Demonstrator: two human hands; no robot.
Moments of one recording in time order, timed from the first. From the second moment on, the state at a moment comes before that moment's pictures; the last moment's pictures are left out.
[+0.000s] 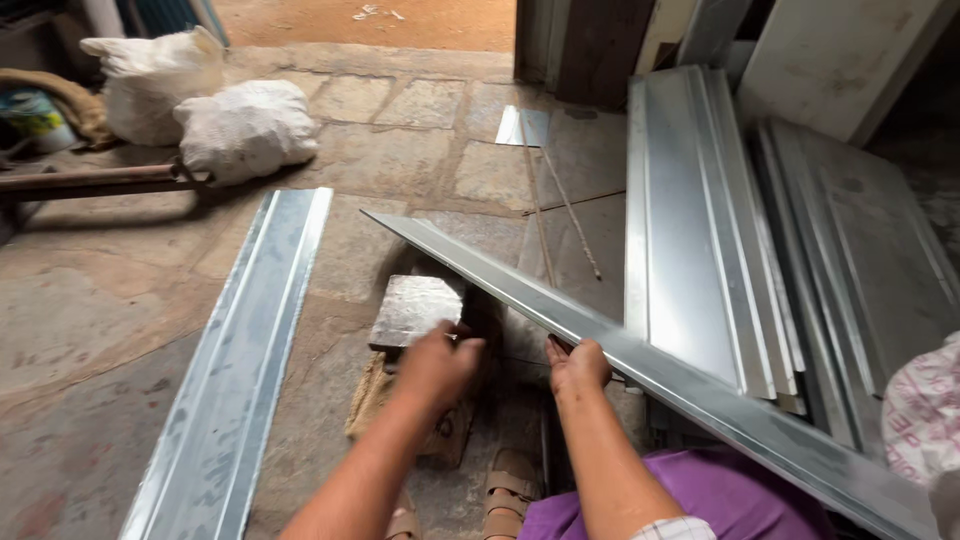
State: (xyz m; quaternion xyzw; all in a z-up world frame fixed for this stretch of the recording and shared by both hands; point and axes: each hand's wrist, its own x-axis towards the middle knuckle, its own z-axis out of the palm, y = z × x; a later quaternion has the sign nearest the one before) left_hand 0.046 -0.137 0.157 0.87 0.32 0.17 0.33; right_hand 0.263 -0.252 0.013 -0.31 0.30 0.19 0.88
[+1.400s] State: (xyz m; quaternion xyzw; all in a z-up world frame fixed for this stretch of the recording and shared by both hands) left_hand -0.069 -0.023 0.069 0.97 0.19 0.12 0.01; right_hand 0.295 -0.224 0.083 -0.54 0.08 0.38 0.75
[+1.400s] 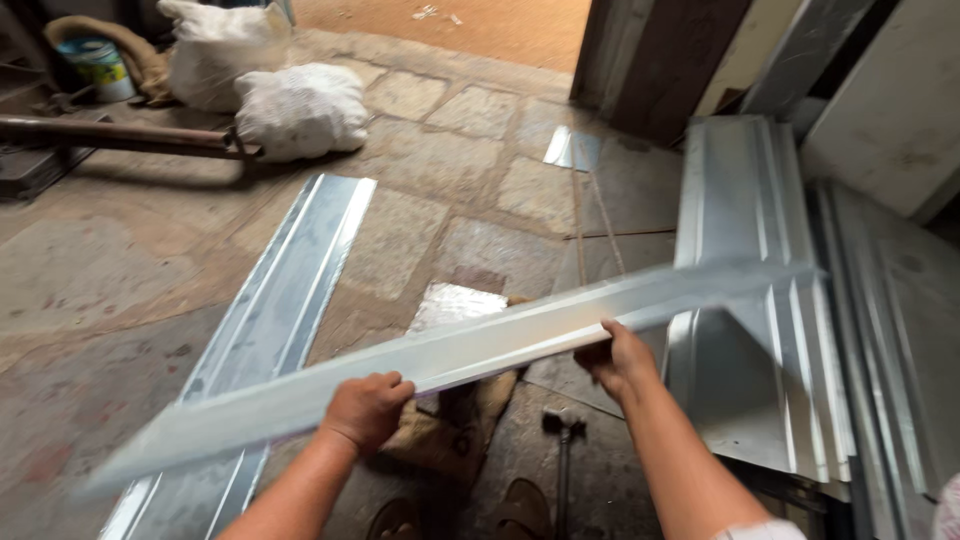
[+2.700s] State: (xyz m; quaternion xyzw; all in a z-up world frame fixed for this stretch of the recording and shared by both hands) left_hand -0.053 -0.052 0.011 0.93 0.32 0.04 0.16; right_hand 0.182 -0.221 -0.017 -0.79 -0.32 0.47 0.25
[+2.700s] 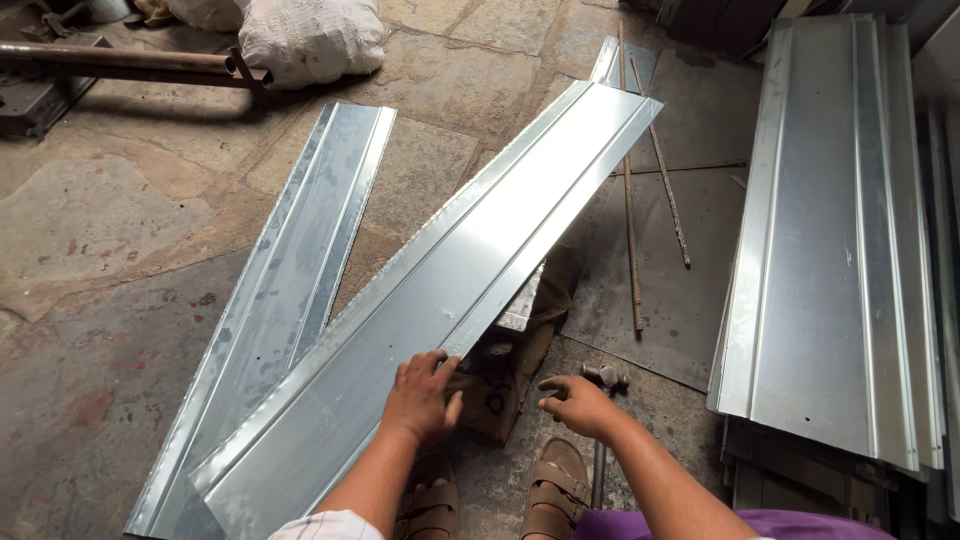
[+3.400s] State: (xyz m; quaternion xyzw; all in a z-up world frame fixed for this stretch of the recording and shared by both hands) left_hand 0.010 -0.040 -0.027 0.93 0.32 -0.02 0.14; right_hand 0.213 -0.265 -0.073 -0.85 -0.30 0.42 0.10
